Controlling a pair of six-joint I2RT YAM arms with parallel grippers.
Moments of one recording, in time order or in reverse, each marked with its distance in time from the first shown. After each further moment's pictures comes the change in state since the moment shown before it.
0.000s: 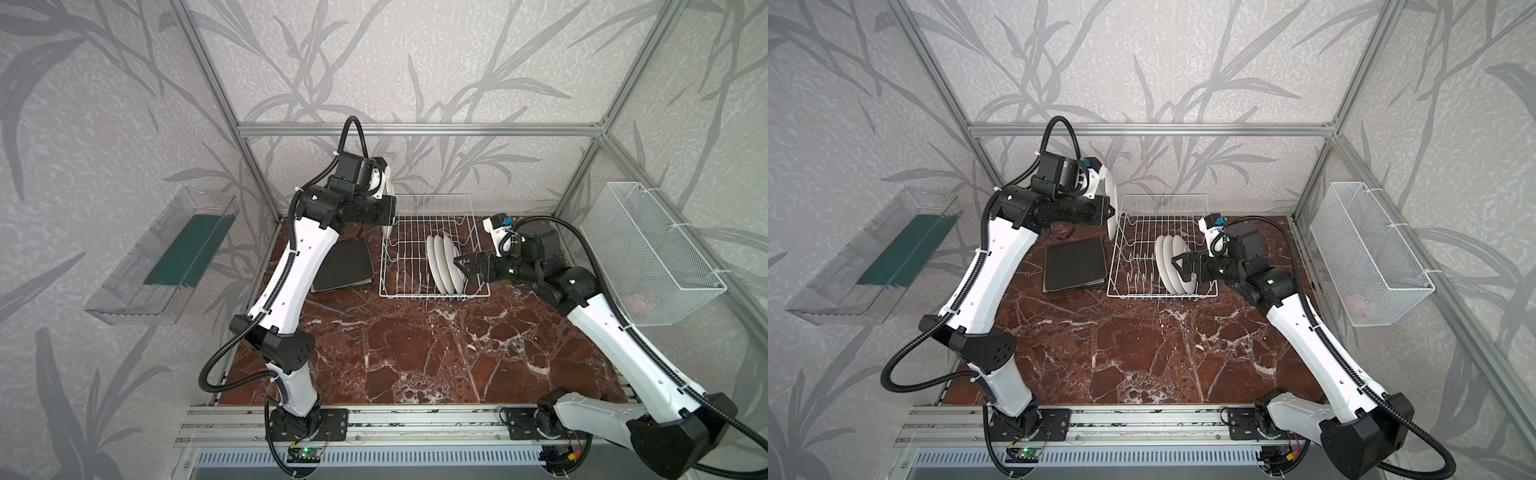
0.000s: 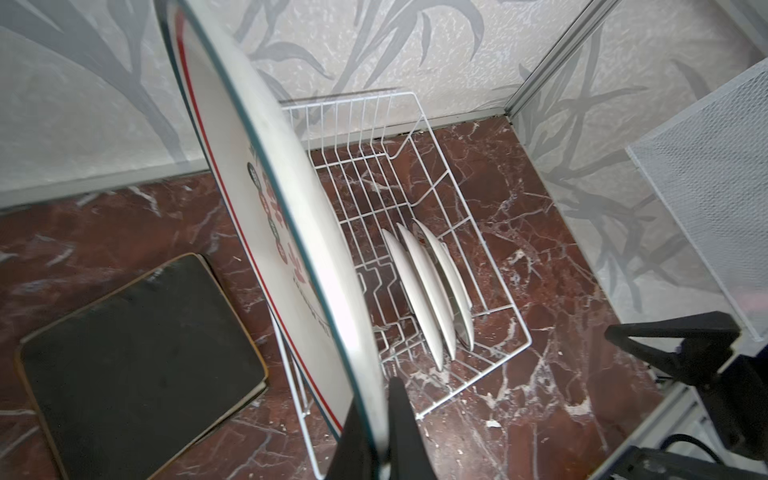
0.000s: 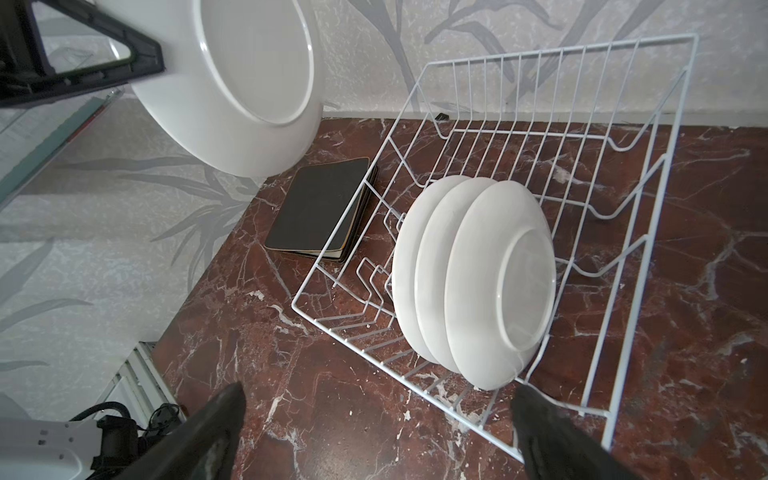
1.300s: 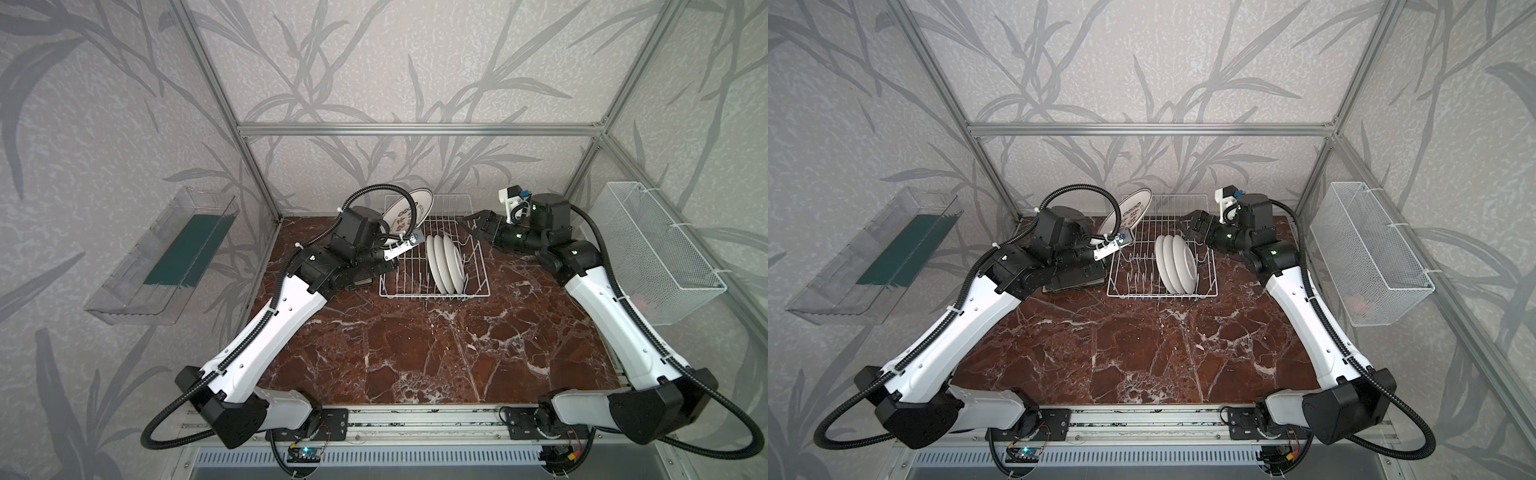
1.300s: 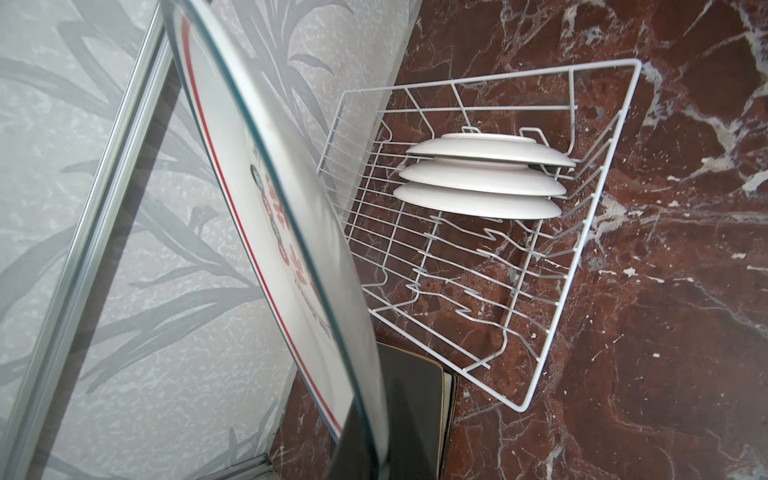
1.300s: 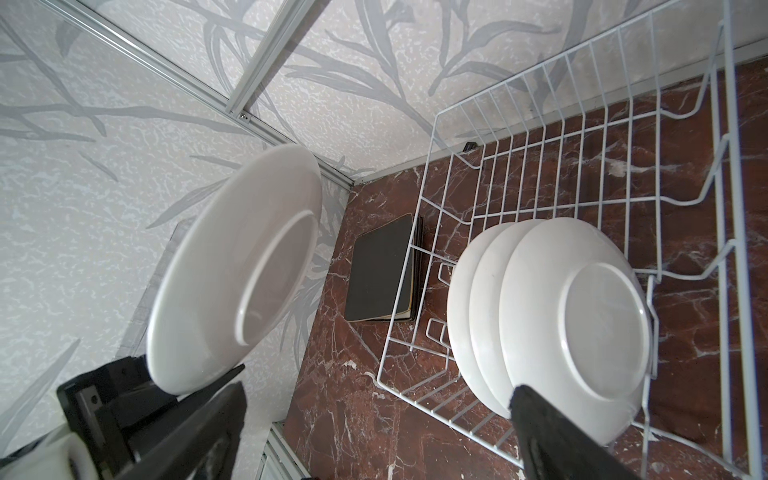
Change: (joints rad) left arm -0.214 -0.423 -0.687 0.345 -0.239 1.004; right arm -0.122 0.164 0.220 0.064 -0.165 0.361
